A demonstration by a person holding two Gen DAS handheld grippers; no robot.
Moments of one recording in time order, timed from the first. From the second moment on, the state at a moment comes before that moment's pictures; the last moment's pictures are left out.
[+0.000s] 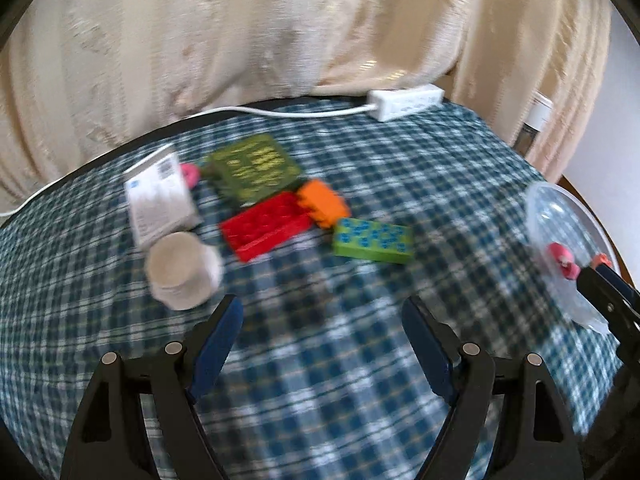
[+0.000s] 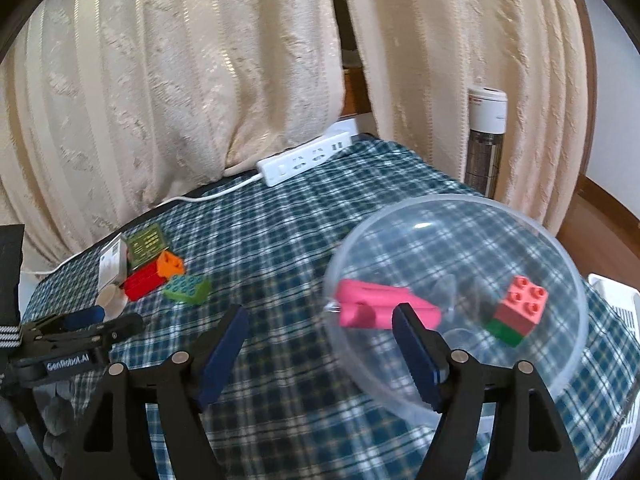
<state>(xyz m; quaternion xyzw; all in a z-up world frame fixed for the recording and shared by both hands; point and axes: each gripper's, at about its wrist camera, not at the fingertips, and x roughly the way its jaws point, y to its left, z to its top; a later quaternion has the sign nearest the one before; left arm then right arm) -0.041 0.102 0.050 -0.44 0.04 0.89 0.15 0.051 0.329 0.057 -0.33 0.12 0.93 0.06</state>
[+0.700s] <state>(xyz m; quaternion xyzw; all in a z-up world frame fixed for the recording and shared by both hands) -0.088 0.007 0.025 -0.45 -0.07 0.89 0.08 0.020 0.272 0.035 -0.38 0.09 0.92 0.00</state>
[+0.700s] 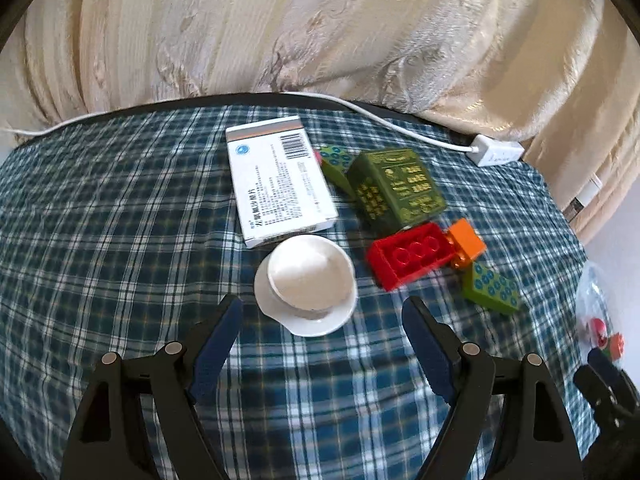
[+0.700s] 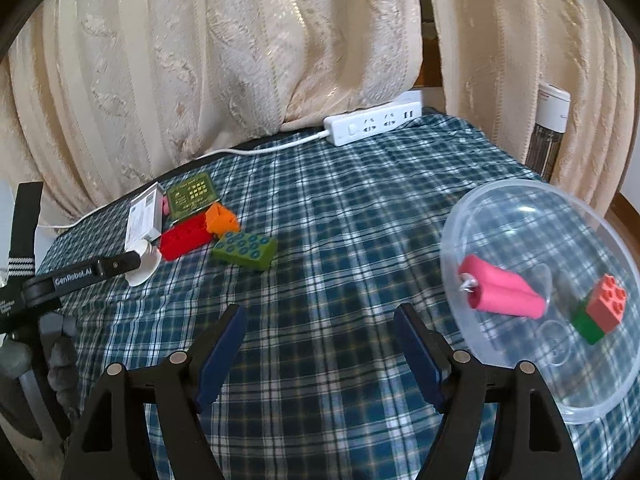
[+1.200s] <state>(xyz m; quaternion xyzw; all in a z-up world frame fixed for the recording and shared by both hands) -0.112 0.012 0.007 -0.46 -0.01 0.89 0.05 -0.018 0.248 0.029 -0.41 0.08 0.91 -0.04</state>
